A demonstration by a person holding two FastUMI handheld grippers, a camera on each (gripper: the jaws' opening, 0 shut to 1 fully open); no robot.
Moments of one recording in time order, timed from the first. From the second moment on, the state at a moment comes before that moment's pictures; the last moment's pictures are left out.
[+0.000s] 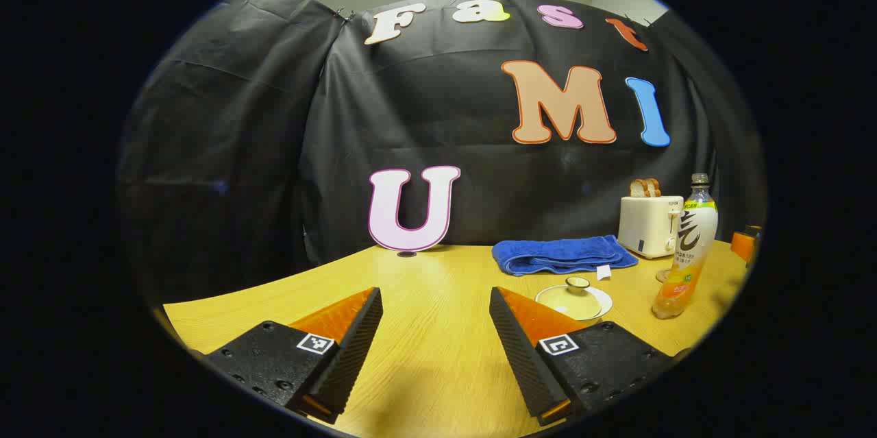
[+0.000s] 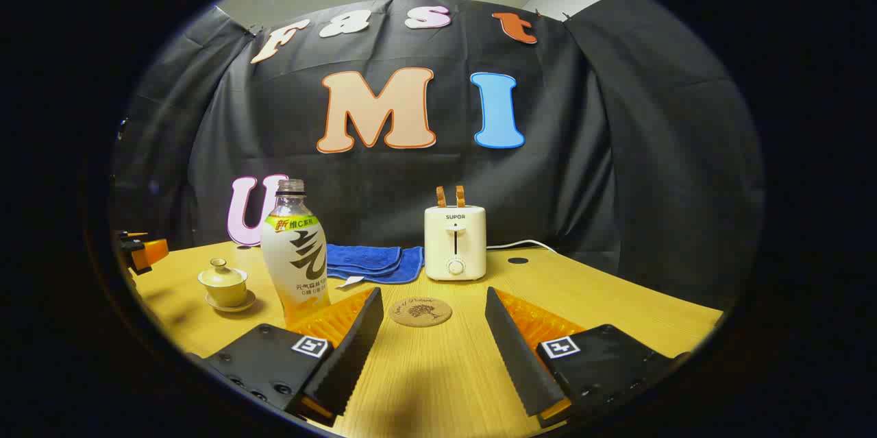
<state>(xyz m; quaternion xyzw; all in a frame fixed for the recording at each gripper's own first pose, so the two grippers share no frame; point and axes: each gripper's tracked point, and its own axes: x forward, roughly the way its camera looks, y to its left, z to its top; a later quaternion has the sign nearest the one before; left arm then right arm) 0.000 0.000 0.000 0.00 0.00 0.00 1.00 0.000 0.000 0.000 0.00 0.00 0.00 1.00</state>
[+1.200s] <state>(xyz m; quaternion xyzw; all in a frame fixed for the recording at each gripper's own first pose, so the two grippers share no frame) 0.002 -0.036 0.000 0.00 0.00 -0.09 1.00 0.000 0.000 -0.001 0.00 0.00 0.00 1.00</state>
